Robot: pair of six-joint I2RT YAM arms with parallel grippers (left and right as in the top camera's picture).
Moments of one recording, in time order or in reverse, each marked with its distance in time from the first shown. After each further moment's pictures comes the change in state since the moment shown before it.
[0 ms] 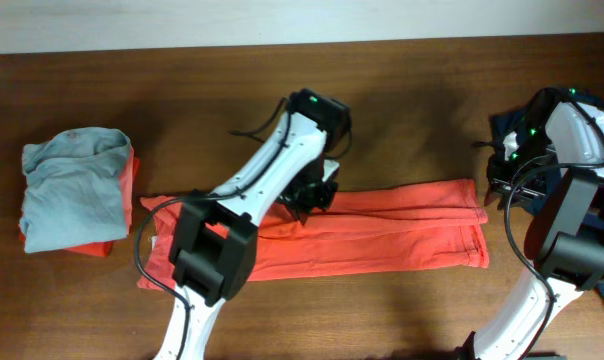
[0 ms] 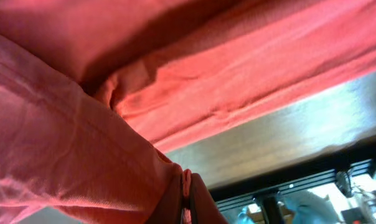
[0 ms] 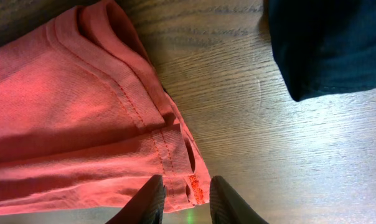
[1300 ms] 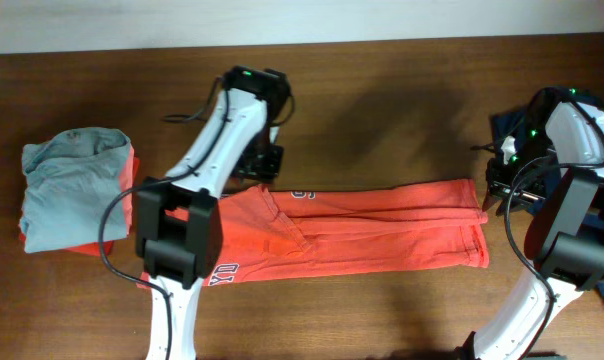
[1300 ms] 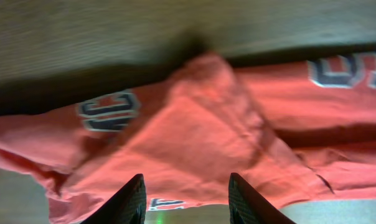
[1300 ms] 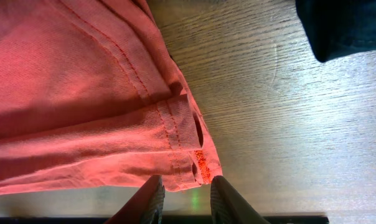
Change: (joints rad) left arm 0.250 0.000 -0.003 0.104 -0.178 -0.072; right arm 0.000 0.000 0.000 -0.067 -0.019 0.001
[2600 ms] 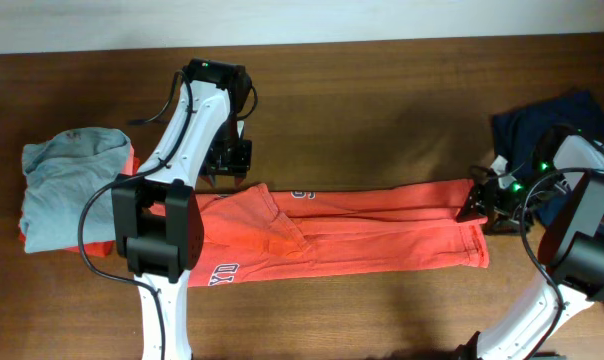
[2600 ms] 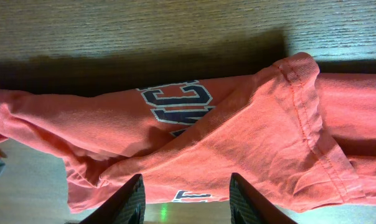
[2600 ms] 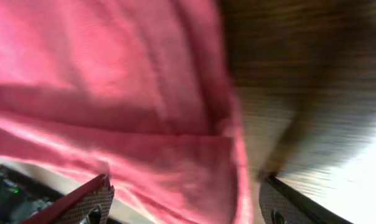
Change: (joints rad) left arm 0.131 0.000 -0.005 -0.037 -0.003 0.001; right arm -0.106 -0.026 -0.277 0.229 -0.277 -0.293
